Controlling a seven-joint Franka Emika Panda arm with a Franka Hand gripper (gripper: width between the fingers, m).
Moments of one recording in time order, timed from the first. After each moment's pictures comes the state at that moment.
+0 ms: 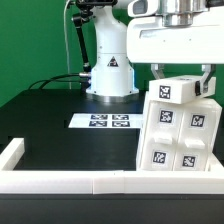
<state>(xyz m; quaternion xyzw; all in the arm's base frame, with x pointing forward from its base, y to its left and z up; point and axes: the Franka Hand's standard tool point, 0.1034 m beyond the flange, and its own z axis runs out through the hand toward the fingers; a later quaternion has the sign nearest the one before) 0.608 0.090 0.154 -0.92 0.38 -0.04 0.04</state>
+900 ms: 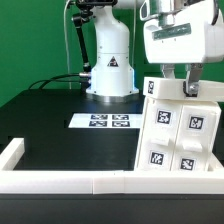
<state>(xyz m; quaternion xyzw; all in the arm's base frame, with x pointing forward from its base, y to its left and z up) 0.613 0.088 0.155 -0.78 0.61 -0.03 0.08</state>
